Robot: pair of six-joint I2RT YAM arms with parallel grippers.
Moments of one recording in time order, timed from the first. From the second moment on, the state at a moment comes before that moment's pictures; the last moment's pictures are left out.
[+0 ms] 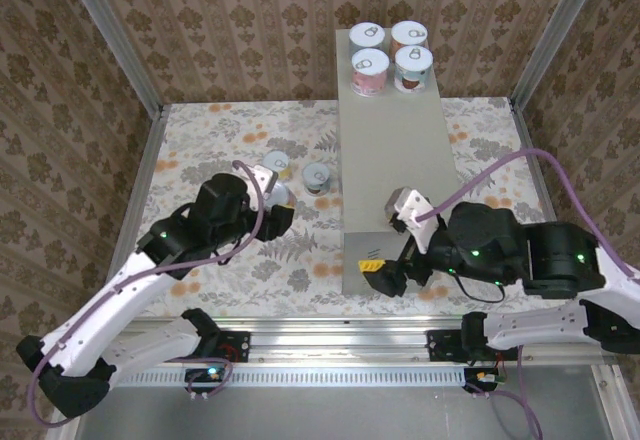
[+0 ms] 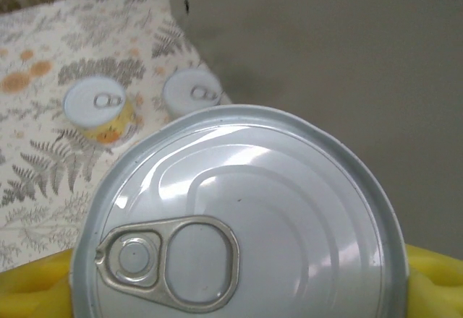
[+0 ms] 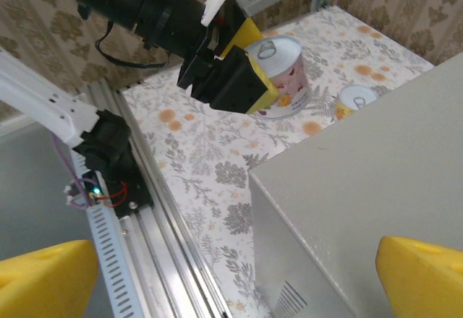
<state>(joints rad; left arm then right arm) -0.82 0.90 1.08 -0.78 -0.10 -0.20 1.35 0.95 1.52 -1.05 0.29 0.20</state>
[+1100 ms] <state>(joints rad) -1.03 1.24 1.86 -1.23 0.05 -0.09 1.47 1.01 1.62 -1.15 0.71 0.27</state>
